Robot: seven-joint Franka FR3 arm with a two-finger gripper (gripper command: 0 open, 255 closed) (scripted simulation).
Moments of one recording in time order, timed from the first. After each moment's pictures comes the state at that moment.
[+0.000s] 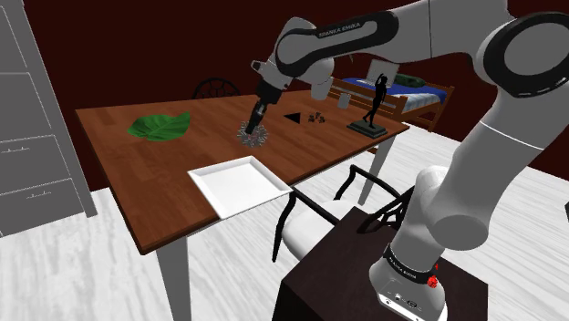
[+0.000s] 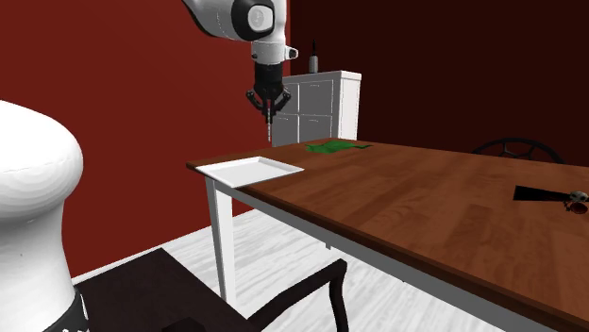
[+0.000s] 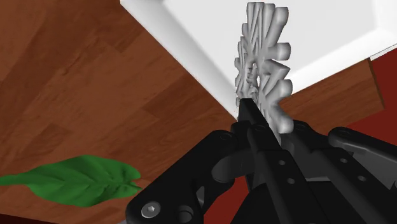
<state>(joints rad) 0.37 -0.15 -0.20 -2.17 0.26 2.29 -0.73</state>
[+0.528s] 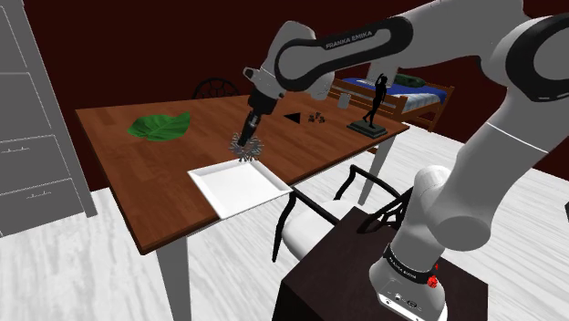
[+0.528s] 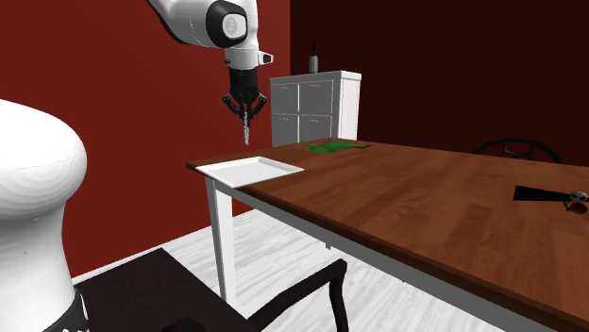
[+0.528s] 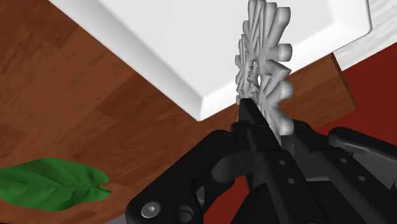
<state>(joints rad) 0.41 -0.21 -0.11 -2.27 0.23 2.36 -0.59</state>
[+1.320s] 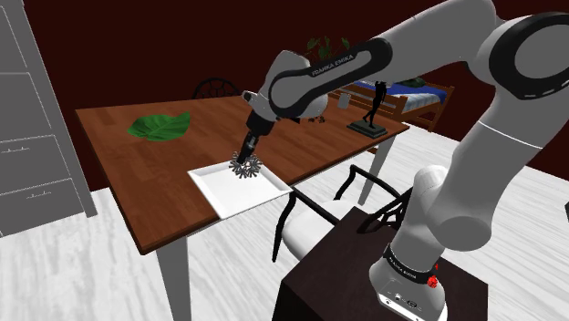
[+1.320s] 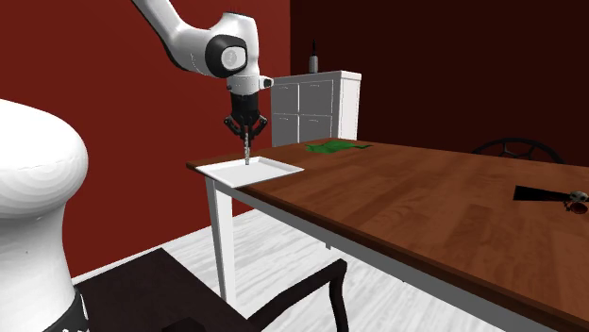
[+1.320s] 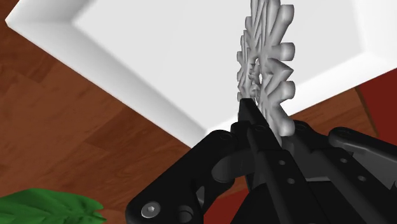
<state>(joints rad) 0.43 -0.14 -0.12 -2.37 0.28 2.52 -0.65</state>
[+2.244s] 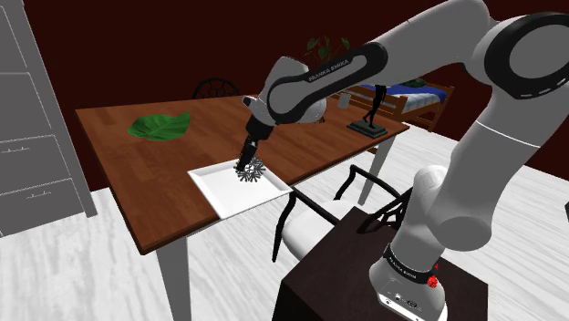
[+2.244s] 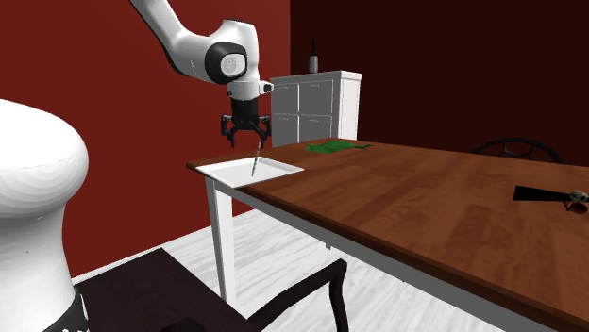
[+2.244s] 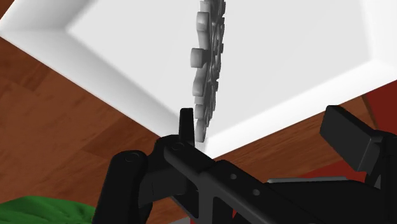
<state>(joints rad) 0.43 -0.12 -0.12 -2.38 0.30 2.56 -0.66</state>
